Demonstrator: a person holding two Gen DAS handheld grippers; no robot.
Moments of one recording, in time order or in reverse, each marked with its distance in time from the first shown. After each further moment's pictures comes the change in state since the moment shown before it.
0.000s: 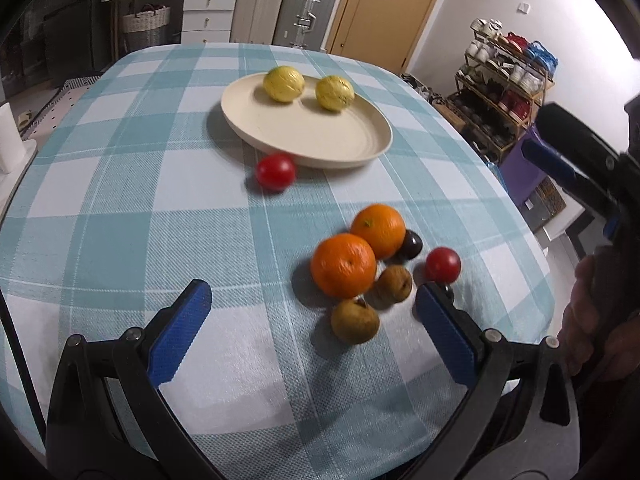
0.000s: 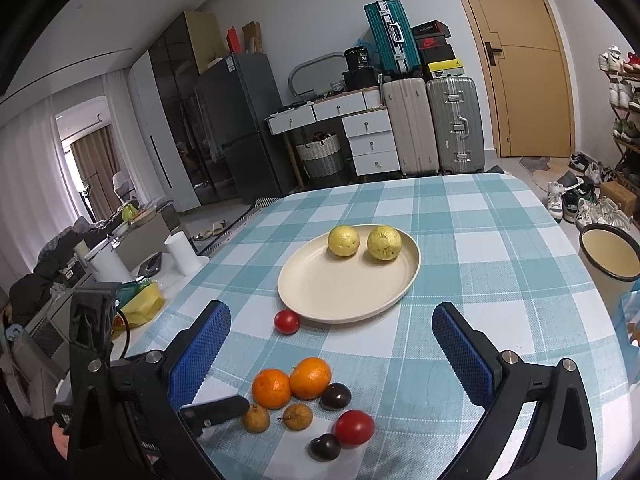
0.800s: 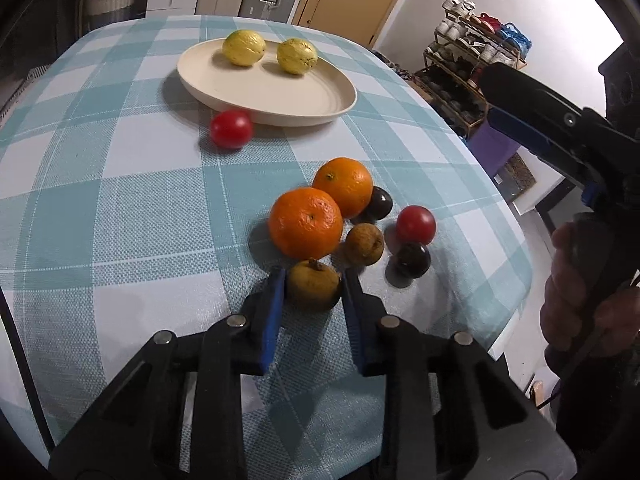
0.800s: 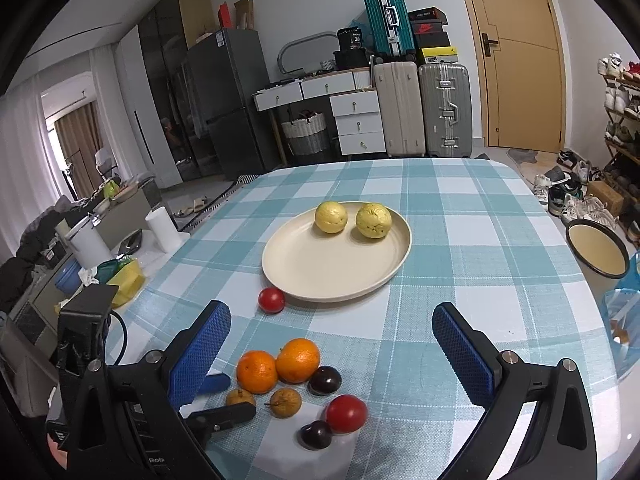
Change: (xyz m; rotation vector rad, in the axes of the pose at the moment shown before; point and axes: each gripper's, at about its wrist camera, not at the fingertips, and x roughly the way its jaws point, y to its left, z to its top) left arm 0.017 -0.004 -0.014 0.032 0.084 -0.134; right arm 0.011 0.009 -0.006 -0.031 0.085 -0.078
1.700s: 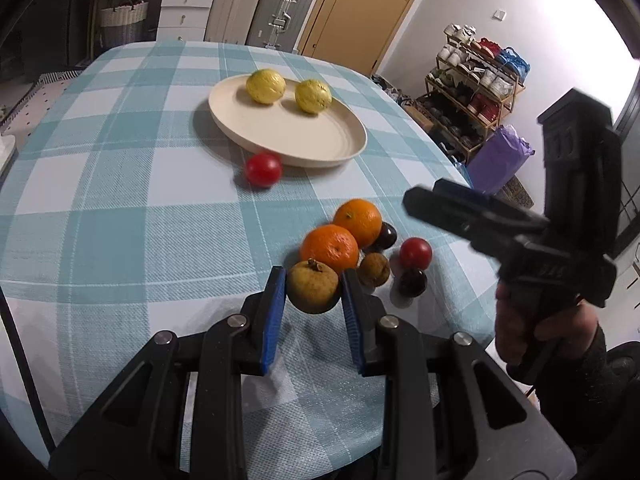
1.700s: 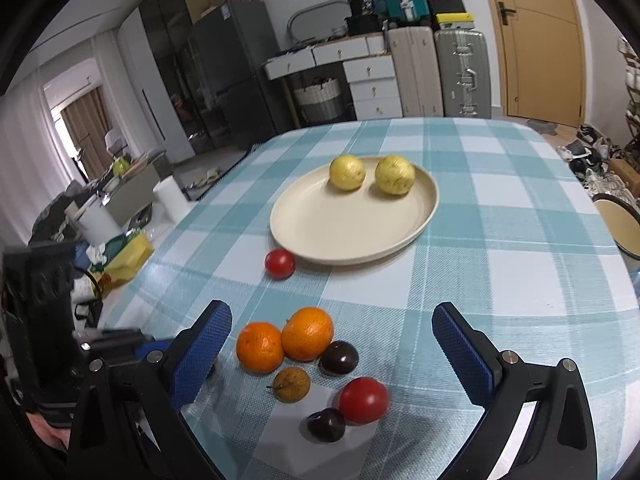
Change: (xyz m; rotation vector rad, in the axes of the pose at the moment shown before) left arm -0.046 0.018 0.006 -0.022 -0.097 0.000; right arm 0.041 -0.001 -0.017 0.001 0.135 0.072
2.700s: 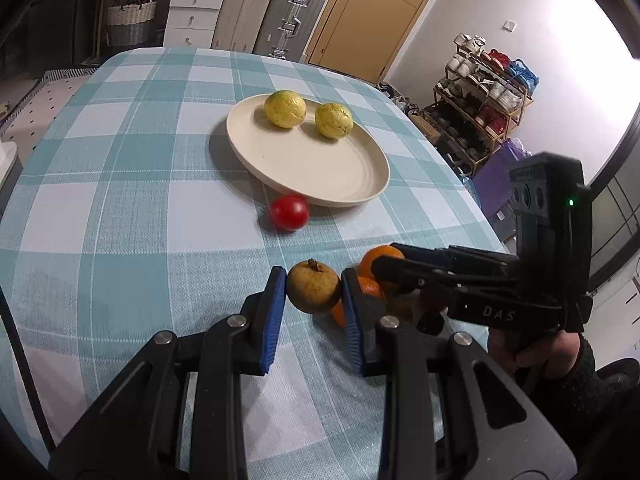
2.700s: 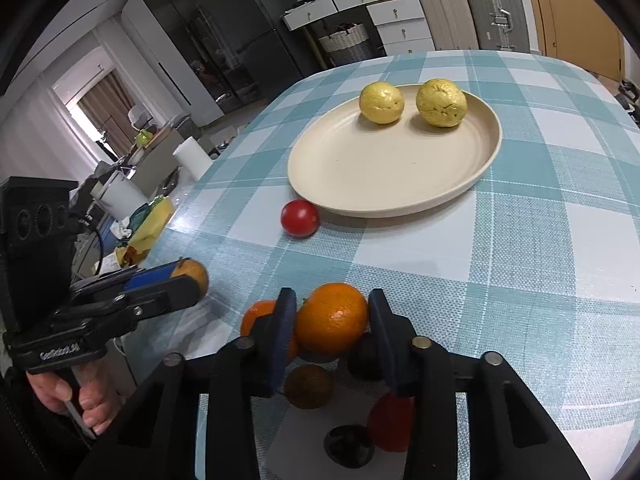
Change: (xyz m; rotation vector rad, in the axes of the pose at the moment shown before) left arm 0.008 0.021 0.040 -0.039 -0.009 0.006; right arm 0.064 -0.007 -0.001 0.049 0.199 0.170
